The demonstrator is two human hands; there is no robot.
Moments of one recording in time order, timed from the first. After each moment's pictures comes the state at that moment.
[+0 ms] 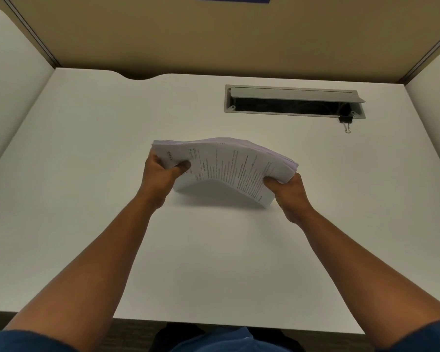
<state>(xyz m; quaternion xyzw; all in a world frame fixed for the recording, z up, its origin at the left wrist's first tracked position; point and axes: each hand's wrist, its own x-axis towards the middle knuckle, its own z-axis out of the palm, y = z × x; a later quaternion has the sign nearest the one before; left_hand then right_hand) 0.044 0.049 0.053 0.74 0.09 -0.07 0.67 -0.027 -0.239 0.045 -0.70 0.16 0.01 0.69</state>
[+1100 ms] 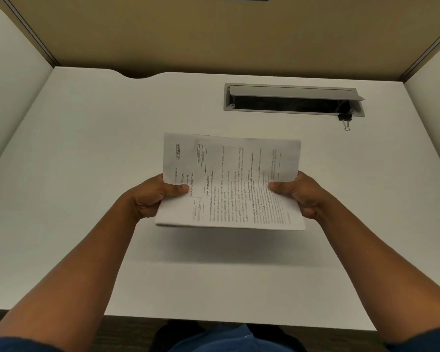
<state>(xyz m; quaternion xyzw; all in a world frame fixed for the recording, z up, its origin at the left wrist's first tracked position) 0.024 0.074 0.061 0.58 0.07 -0.41 0.70 -0.027 -0.276 0.058 -0.59 0.19 0.24 0.75</state>
